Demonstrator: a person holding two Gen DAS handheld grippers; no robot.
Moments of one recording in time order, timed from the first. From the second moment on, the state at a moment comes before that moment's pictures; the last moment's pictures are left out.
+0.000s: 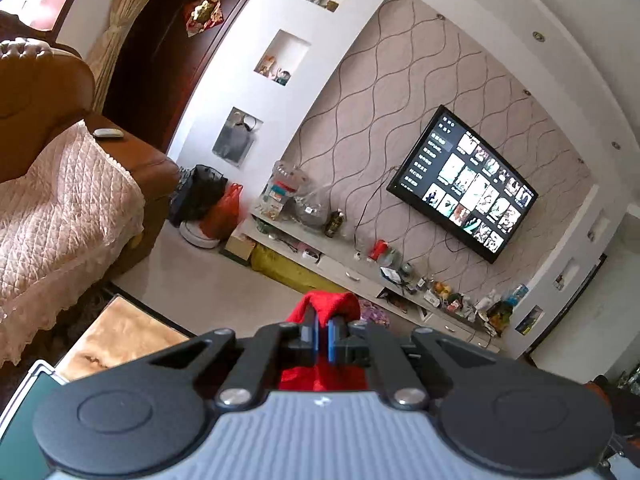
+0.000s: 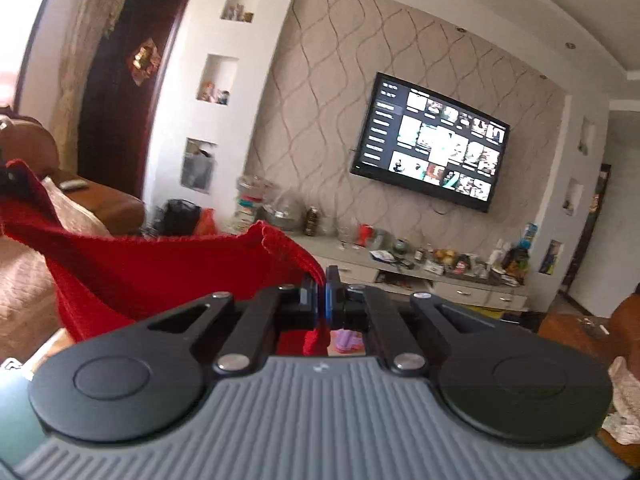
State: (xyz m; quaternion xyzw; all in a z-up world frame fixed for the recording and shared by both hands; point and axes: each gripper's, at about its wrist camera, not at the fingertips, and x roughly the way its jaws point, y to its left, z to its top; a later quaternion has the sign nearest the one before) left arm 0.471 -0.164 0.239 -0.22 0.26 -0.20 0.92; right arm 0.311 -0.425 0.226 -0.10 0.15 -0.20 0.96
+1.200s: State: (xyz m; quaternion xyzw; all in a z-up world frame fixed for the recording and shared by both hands) left arm 0.158 -0.074 -0.160 -0.10 0.56 -0.15 0.81; right arm 0.007 -0.323 -0.154 -0.04 0.47 -0.05 0.88
